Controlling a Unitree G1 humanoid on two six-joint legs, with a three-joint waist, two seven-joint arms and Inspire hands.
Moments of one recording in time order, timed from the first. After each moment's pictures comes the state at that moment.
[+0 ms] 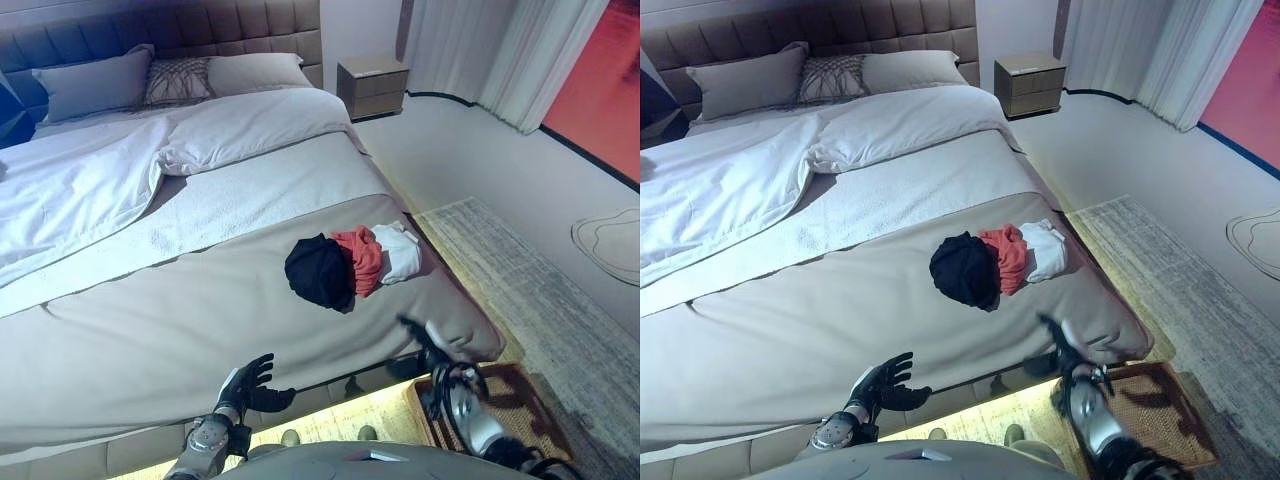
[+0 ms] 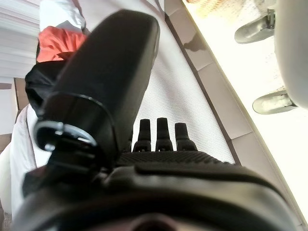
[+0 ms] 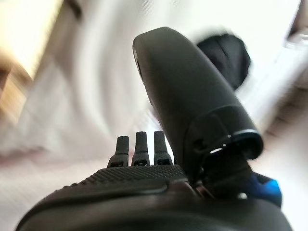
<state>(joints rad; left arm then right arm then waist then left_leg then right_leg) 0.09 0.25 -0.32 0.92 -0.25 -0.24 -0.04 -0.10 -0.45 0.39 0.62 -0.28 -0.10 -0.36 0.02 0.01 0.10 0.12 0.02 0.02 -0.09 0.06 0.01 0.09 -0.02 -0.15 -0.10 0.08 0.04</state>
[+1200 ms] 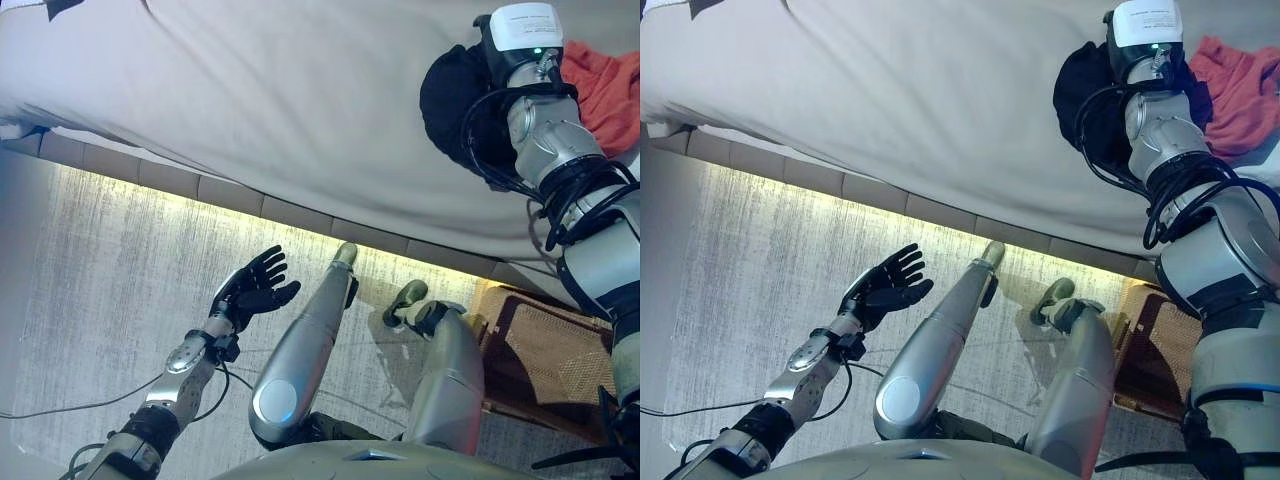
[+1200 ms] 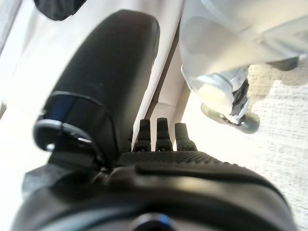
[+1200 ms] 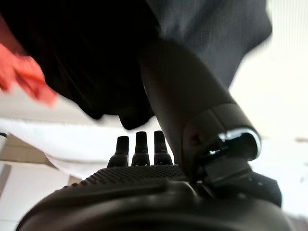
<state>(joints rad) -0.06 0.48 -0.39 0.50 -0.81 -0.29 -0.25 -1.36 -0.73 0.87 1.06 -0.54 0.23 -0.13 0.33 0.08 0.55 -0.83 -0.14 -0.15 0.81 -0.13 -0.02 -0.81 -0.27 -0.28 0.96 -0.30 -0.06</state>
